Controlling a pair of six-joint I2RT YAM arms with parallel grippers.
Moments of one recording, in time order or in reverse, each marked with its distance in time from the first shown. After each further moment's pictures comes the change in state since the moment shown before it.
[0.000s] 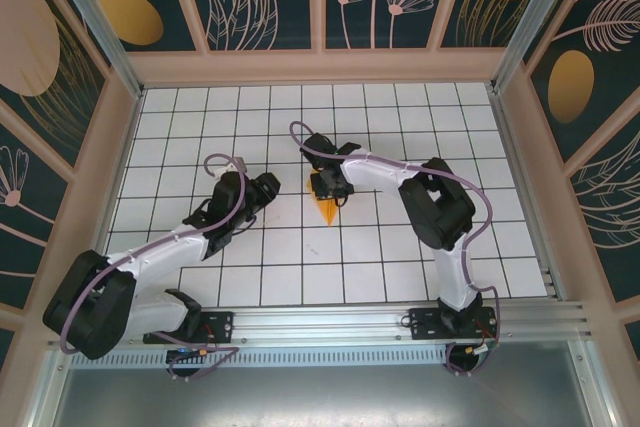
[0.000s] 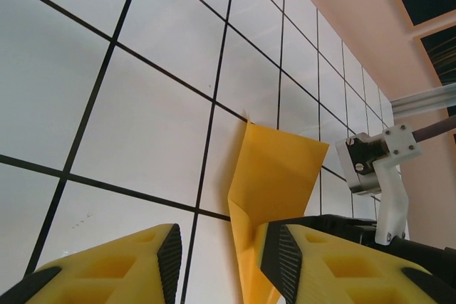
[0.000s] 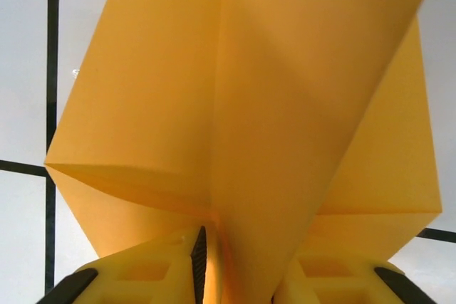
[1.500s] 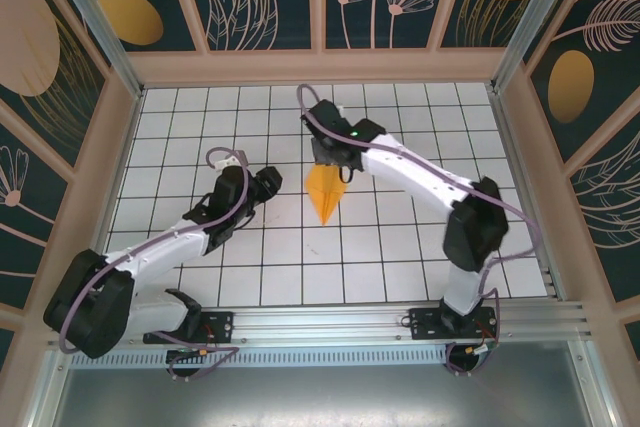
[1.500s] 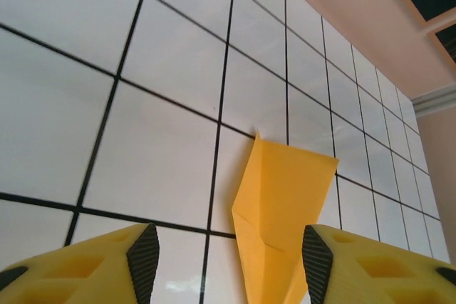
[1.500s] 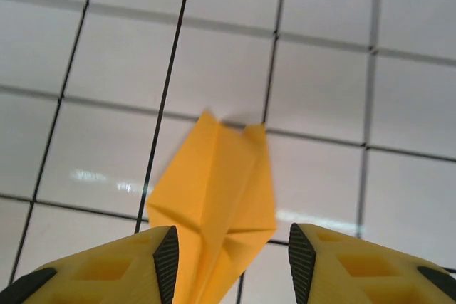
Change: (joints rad) left arm 0.000 -0.011 0.060 -0.068 -0.084 0.124; right arm 0.023 -0.286 0.142 -0.097 0.278 -0.082
